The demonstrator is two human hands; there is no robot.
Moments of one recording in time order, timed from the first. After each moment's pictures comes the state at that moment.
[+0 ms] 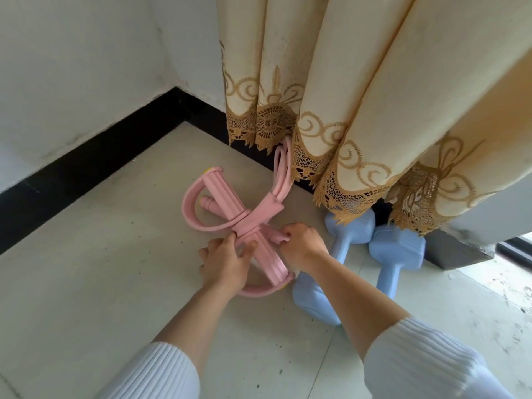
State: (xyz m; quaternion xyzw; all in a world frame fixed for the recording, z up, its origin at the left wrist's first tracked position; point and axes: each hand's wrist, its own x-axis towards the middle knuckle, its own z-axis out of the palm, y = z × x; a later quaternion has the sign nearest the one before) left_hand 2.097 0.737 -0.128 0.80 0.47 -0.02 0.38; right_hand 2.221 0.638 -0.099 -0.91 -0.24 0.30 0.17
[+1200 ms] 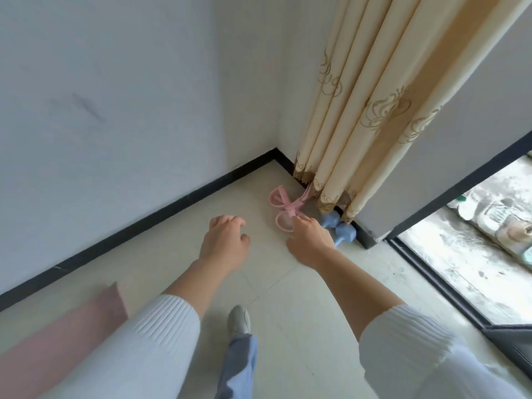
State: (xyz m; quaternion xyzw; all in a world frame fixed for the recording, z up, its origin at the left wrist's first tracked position) left_hand 1.735 0.536 0.493 0.83 0.48 0.02 0.28; right_hand 1.893 0.446 0.509 -0.85 -0.47 0.24 0.04
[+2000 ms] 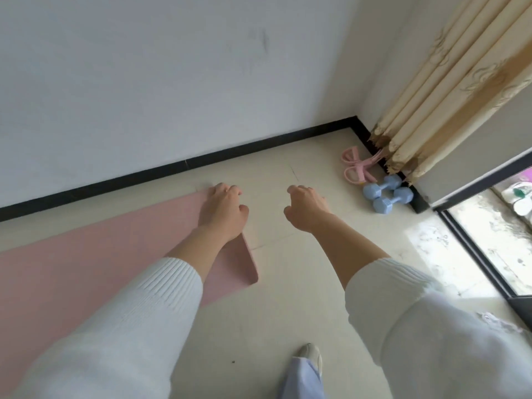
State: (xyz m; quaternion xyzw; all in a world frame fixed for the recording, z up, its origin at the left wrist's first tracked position) left_hand 1.292 0.344 0.576 0.78 0.58 0.06 0.24; right_hand 1.469 0.308 0.584 -0.78 -0.59 0.21 0.00
